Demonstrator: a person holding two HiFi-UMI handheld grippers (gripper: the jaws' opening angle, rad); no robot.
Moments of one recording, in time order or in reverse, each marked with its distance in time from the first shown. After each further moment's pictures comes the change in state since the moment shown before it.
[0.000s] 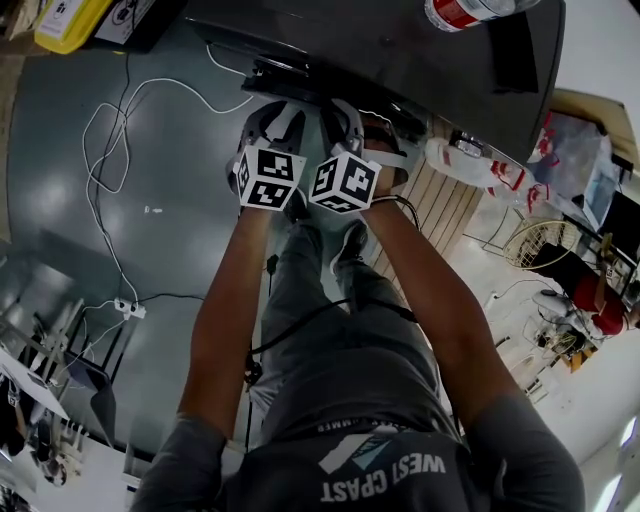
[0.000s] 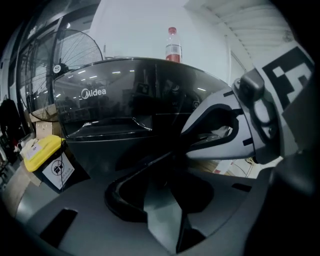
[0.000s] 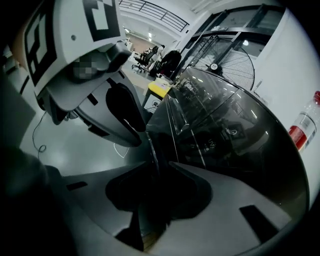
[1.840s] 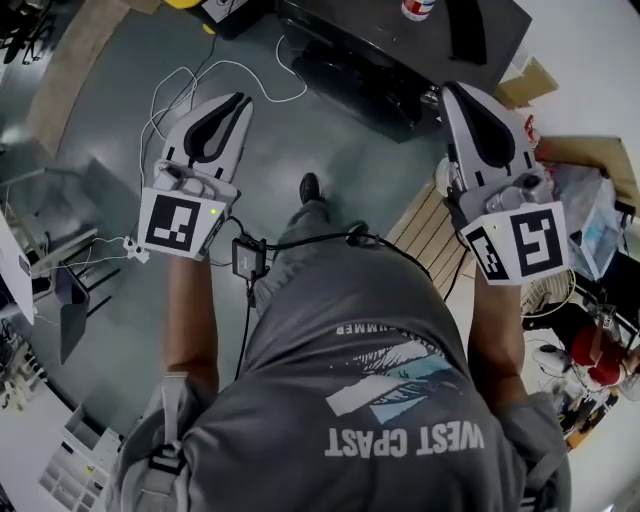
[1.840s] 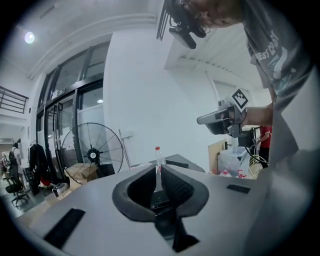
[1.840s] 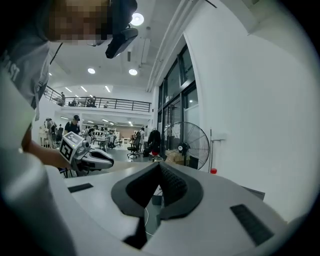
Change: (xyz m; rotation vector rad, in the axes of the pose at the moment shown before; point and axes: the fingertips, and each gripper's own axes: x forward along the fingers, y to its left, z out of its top) left arm -0.409 -0.125 0.211 0.140 -0.512 0.238; right arm -0.484 -0.188 0.044 0.537 -0.837 0.130
